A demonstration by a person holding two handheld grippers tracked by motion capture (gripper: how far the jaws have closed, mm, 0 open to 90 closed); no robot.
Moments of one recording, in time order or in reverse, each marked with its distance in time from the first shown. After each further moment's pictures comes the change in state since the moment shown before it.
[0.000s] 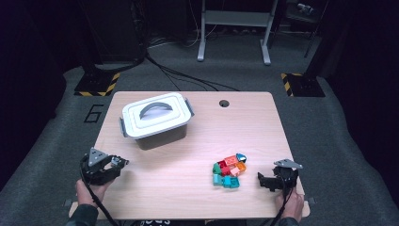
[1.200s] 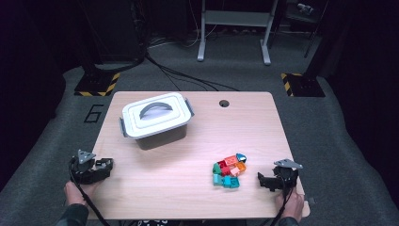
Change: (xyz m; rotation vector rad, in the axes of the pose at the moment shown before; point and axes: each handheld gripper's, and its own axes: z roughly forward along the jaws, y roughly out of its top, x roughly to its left) left arm 0.039 -0.023 0.014 0.086 0.116 -0.058; right arm 0.000 0.000 0.000 0.002 0.000 0.006
